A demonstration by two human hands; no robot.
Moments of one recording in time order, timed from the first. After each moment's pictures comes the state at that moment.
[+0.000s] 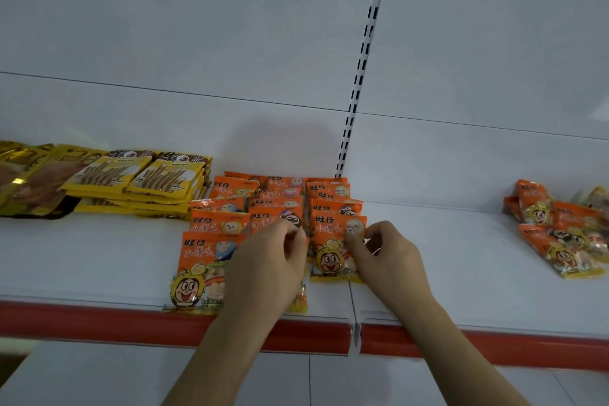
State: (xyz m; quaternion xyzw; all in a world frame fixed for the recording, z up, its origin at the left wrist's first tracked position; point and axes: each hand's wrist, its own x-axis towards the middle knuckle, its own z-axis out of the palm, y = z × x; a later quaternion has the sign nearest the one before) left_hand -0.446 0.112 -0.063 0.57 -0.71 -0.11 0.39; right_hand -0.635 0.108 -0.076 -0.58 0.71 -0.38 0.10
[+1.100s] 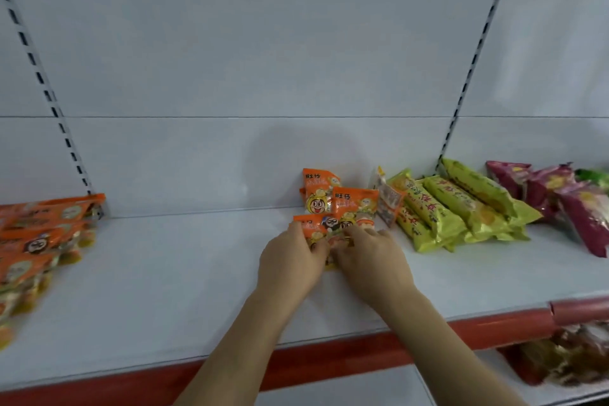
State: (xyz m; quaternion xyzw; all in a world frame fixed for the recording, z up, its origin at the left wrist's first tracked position) left_hand -0.898 0.117 -0.066 0.58 -0.75 -0.22 0.23; right_hand -1.039 0.152 -0.087 -0.62 0.75 -0.24 -0.07
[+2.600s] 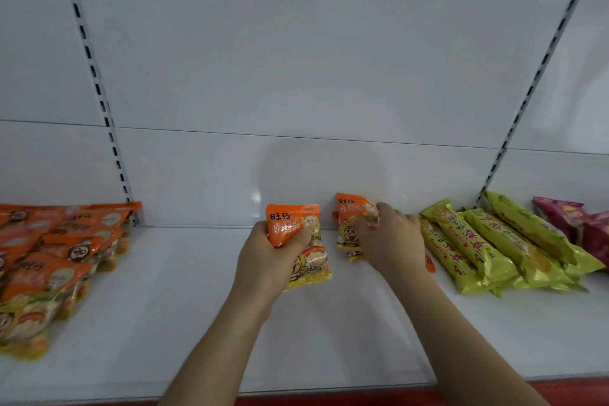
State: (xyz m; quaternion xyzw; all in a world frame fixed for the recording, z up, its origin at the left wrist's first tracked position) left_hand -0.833 0.086 -0.051 0.51 -0.52 -0.49 0.48; right_hand -1.027 0.080 -0.043 -0.53 0.80 -0.27 -0.01
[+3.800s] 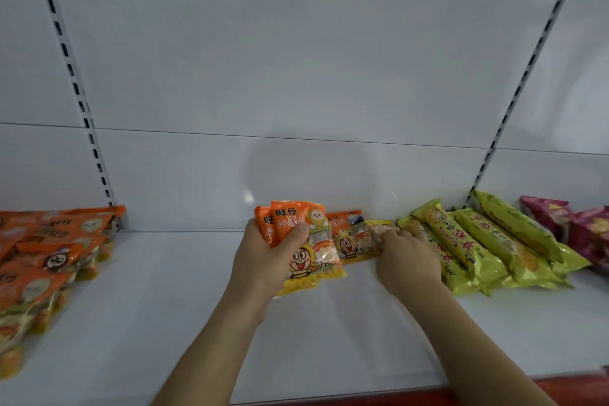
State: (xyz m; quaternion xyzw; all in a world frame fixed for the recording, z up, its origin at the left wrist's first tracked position) left_hand -0.841 0.081 -0.047 0.48 -0.51 -0.51 0.49; right_hand -1.059 0.093 -0.057 -0.53 0.84 -0.04 -0.06
